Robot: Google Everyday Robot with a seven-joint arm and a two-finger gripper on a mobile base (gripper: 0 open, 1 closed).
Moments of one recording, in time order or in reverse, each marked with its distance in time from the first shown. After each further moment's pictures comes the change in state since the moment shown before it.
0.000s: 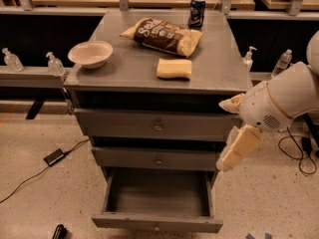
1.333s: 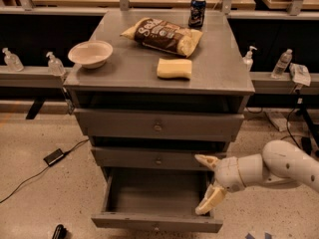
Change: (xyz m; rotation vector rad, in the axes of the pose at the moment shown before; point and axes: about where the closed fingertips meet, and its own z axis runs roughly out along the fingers) arm 0.118 0.003 0.218 -0.105 -0.371 -0.055
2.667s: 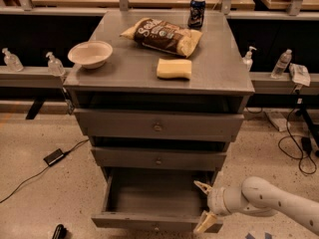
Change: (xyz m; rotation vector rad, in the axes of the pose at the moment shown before) arm 0.188 -0.014 0.102 0.073 0.158 -0.084
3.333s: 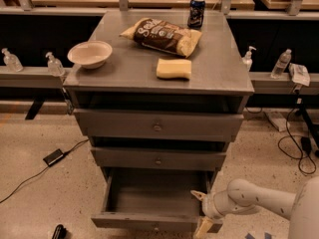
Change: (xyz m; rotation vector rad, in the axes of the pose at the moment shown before) arm 0.075 0.004 0.065 -0.104 0.138 -0.007
